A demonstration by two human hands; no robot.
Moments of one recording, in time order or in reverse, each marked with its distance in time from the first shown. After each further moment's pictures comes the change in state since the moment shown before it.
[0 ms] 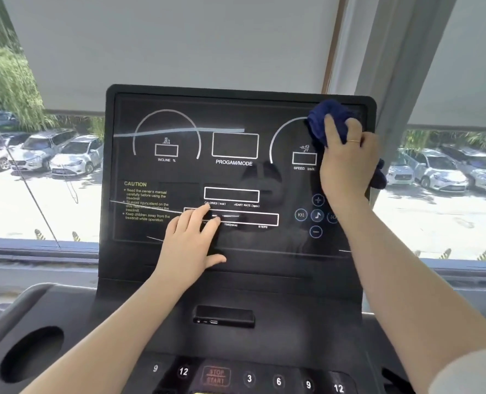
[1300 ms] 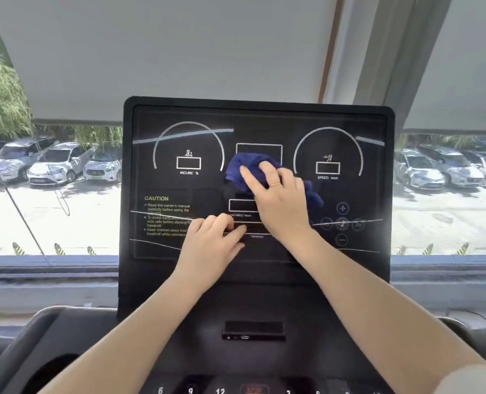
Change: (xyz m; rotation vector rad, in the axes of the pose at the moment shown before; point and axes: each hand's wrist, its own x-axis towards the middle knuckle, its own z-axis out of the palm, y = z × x) left_hand 0.016 -0.031 0.000 -0.076 0.359 0.225; right_hand -0.057 -0.122 0.015 0.012 -0.026 -0.457
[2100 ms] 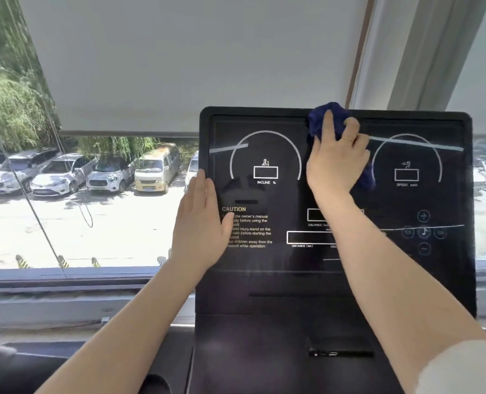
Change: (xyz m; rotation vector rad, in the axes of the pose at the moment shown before) left_hand -0.012 -0.132 -0.043 -0.178 -0.321 -0.470; right_hand 0.103 -0.046 0.009 -0.091 -0.191 0.700
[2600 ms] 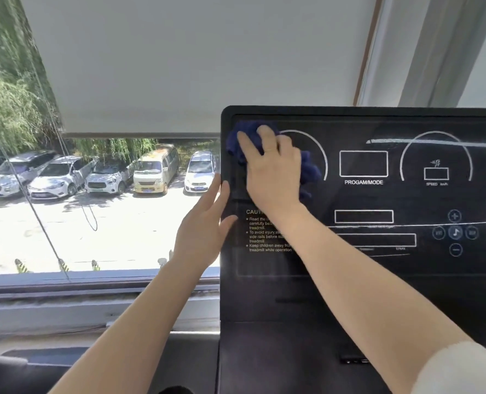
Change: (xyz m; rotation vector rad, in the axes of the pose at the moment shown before) left_hand 0.008 -0.049 0.005 -0.230 -0.008 0.121; right_hand -0.051 -0.110 0.015 0.118 0.208 -0.506
